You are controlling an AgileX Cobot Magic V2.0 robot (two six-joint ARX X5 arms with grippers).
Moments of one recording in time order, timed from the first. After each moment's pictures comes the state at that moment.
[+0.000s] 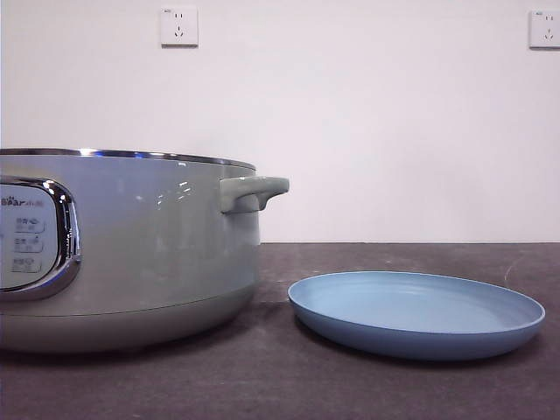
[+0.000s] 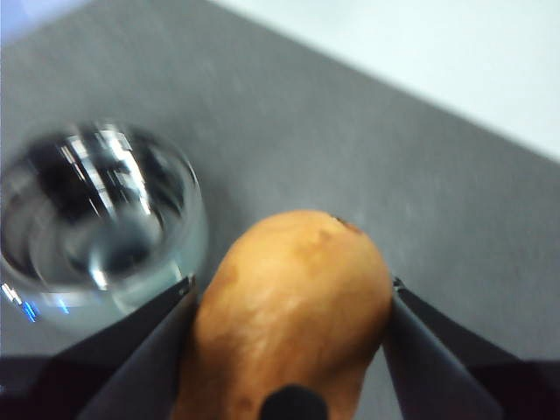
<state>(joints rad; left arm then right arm) -0.53 0.99 1.68 -0.95 -0.09 0.14 0.70 1.33 2.04 -1.36 0.18 -0.06</state>
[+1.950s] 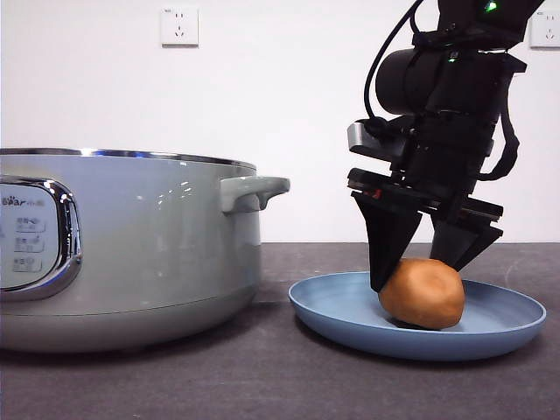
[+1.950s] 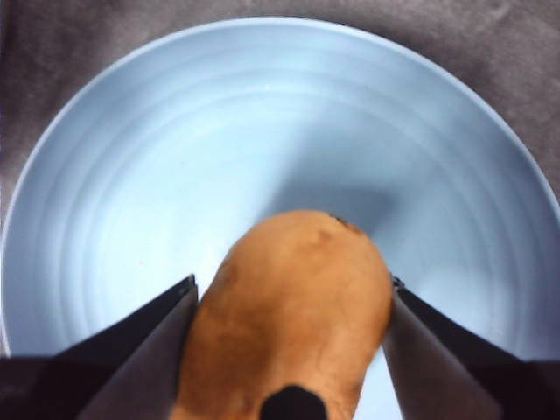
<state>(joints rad) -0.53 1.10 1.68 -0.93 -0.07 0.14 0.46 1.76 1.16 -0.68 -0.16 -0.03</state>
